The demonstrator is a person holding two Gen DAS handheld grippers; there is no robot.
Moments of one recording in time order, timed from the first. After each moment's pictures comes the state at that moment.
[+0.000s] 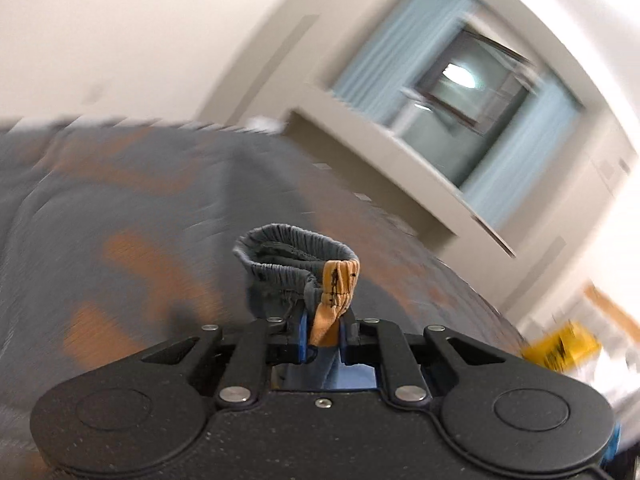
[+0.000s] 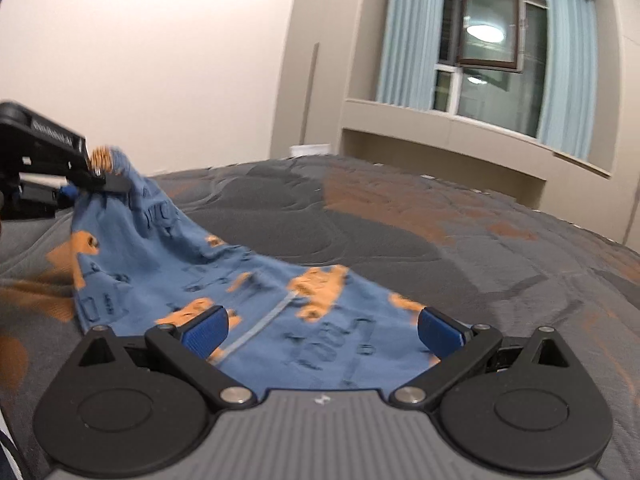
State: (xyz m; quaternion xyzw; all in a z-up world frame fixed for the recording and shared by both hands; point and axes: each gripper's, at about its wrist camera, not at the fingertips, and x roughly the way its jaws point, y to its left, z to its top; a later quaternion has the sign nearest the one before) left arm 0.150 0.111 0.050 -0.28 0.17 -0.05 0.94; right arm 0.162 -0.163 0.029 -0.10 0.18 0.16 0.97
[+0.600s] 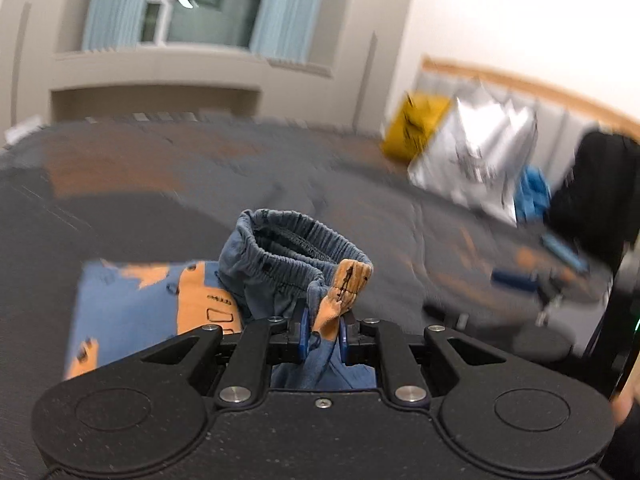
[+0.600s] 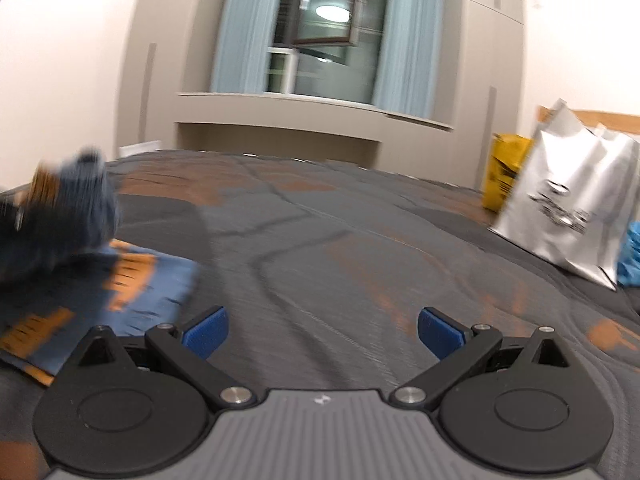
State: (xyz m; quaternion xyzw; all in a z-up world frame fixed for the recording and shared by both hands) left arm 0.157 -0.146 0.038 -0.01 0.27 -0.31 0.91; right arm 0.116 -0.362 0.016 -0.04 0.19 -0.07 0.98
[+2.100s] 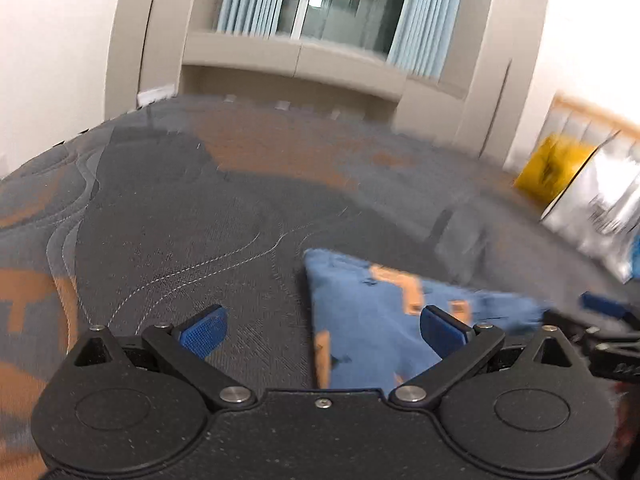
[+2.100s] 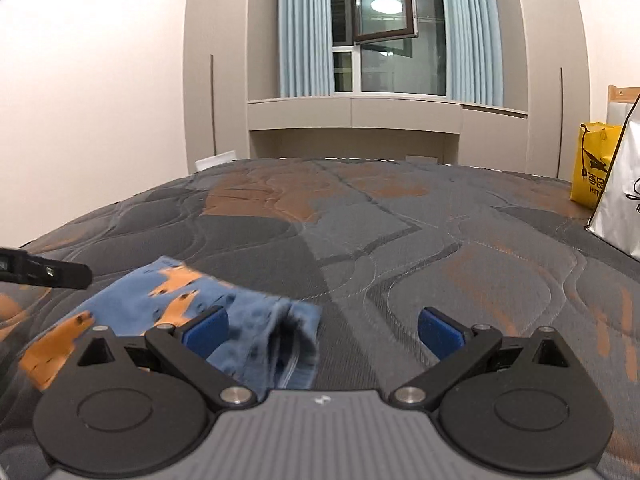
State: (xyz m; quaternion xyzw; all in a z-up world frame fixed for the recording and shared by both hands) left arm 0.205 -0.024 0.028 -0.06 0.30 -0.11 0.95; right arm 0.164 -0.304 0.042 0.00 0.20 0.06 0.98
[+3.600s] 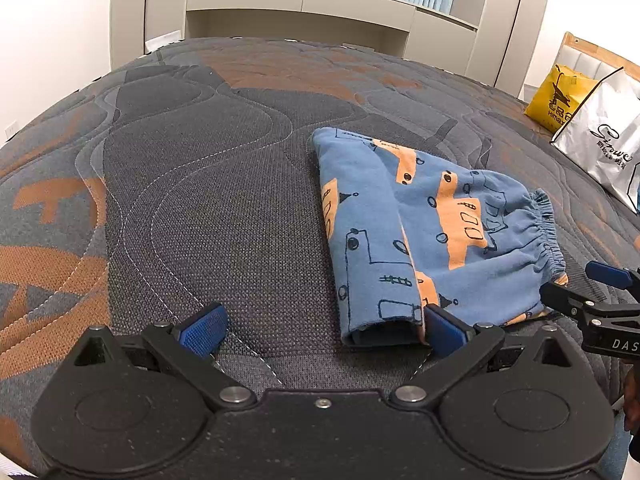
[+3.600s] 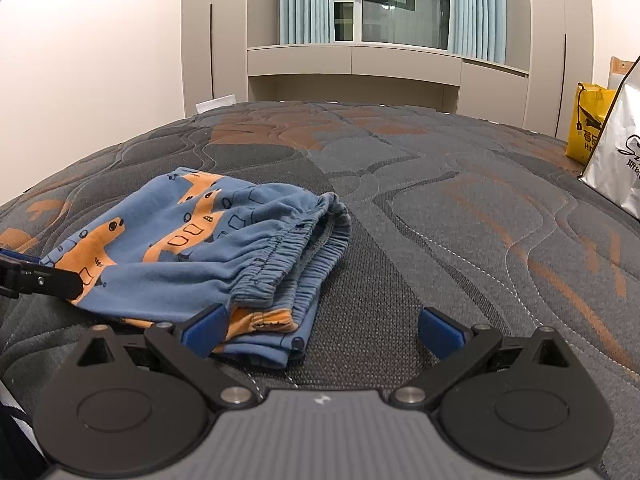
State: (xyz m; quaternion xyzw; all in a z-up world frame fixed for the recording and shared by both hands) left arm 0.130 -0.019 0.006 -0.03 0.37 -0.11 0.92; right arm 0.110 -0.296 0.010 -0.01 0.28 0.06 0.96
